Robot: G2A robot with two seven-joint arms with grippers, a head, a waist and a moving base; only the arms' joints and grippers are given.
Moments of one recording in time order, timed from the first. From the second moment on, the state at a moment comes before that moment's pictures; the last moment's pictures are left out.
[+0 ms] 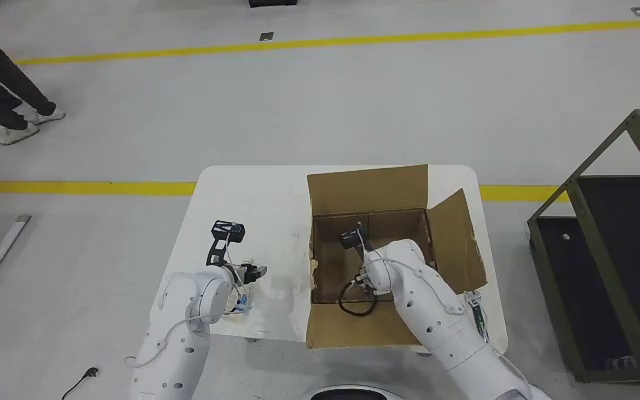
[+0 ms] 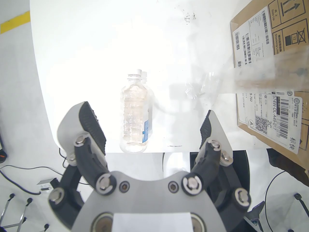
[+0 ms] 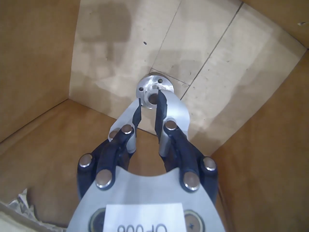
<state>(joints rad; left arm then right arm) 1.22 -1.37 -1.41 -1.63 1.35 -0.04 -1.07 -0.87 -1.45 0.98 -1.19 -1.23 0.14 1.27</state>
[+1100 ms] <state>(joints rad) 1.22 -1.37 -1.41 -1.63 1.35 -0.04 -1.07 -0.75 -1.50 0.89 -0.92 -1.21 0.14 1.24</state>
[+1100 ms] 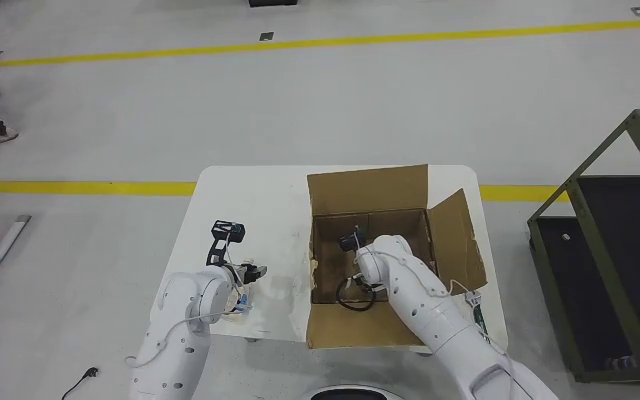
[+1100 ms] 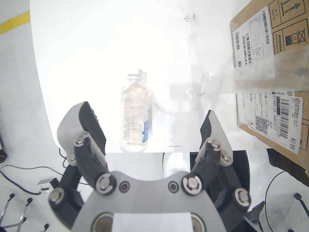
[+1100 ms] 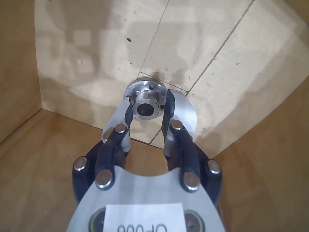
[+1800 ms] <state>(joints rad) 1.22 -1.37 -1.41 -1.63 1.35 -0.04 -1.07 -0.73 -1.52 0.89 -0.86 -1.20 0.15 1.20</state>
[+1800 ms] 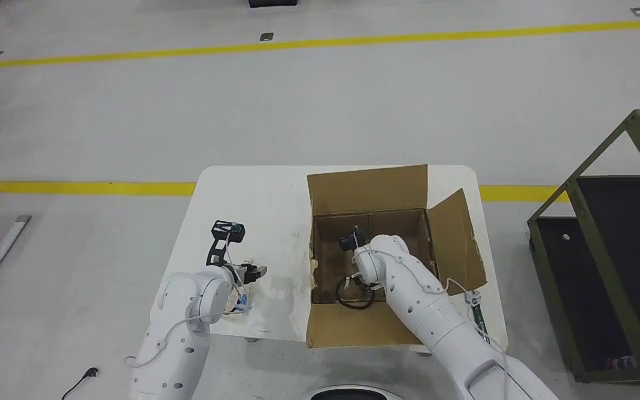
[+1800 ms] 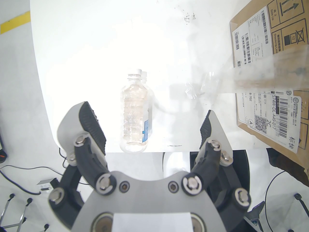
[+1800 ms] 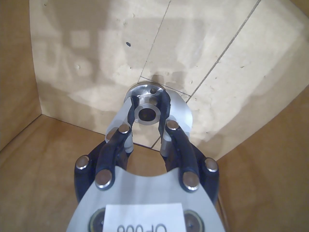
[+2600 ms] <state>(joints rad) 1.22 -1.37 -1.41 -1.63 1.35 -0.04 -1.07 -1.08 -1.40 1.18 -1.76 -1.42 -0.03 1.39</state>
